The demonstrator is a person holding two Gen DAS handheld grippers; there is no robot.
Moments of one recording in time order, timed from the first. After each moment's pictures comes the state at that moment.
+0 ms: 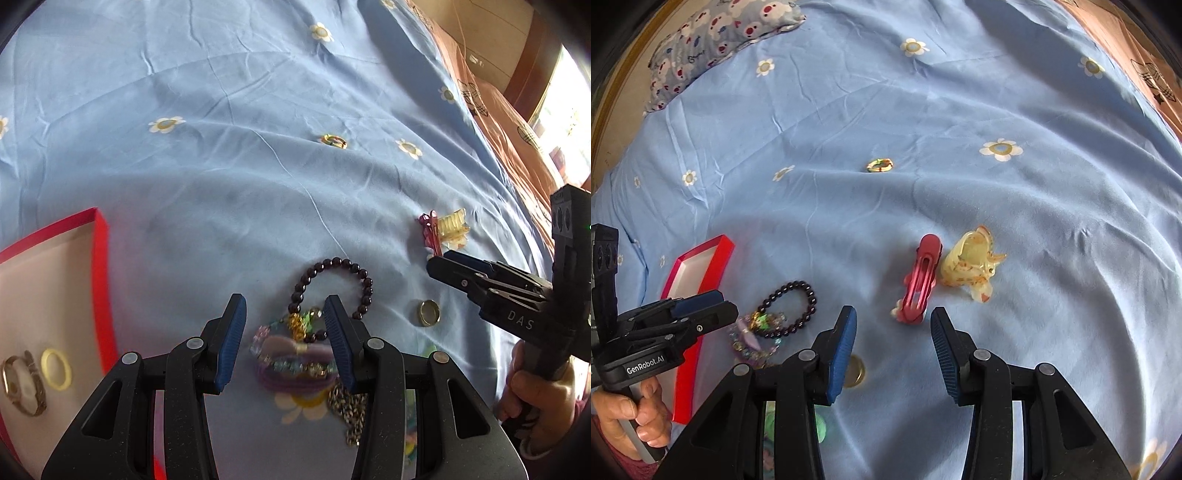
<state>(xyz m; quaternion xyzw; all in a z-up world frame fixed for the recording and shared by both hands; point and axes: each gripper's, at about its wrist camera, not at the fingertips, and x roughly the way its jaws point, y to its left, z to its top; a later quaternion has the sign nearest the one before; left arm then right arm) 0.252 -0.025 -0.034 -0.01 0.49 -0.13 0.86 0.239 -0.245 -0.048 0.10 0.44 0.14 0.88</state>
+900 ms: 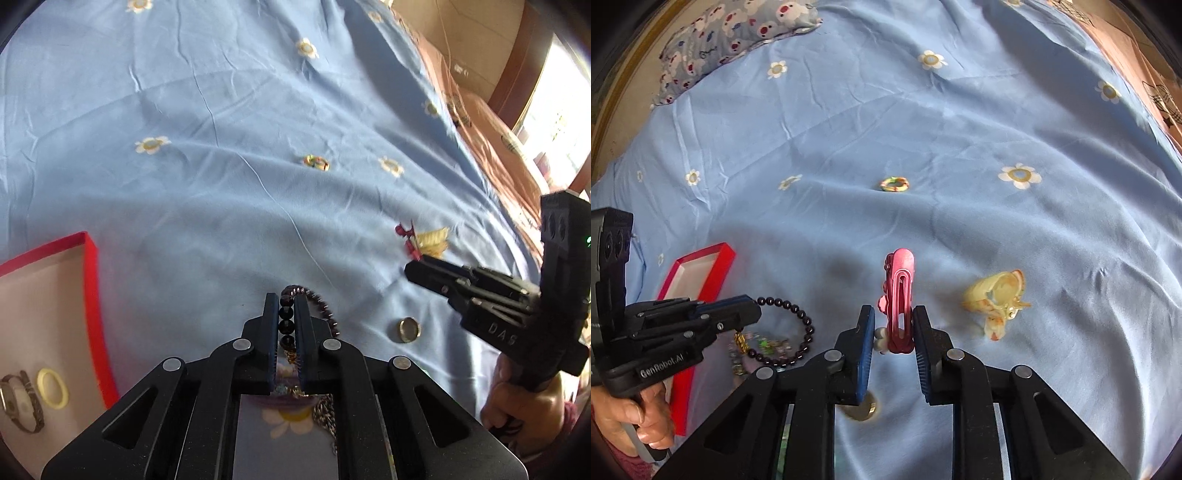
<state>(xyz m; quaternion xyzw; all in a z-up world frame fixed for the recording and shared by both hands) 0.251 -0.021 -0.015 -0.03 0.46 -0.16 0.87 0.240 -0.227 -0.032 0.09 0.41 0.16 0.89</state>
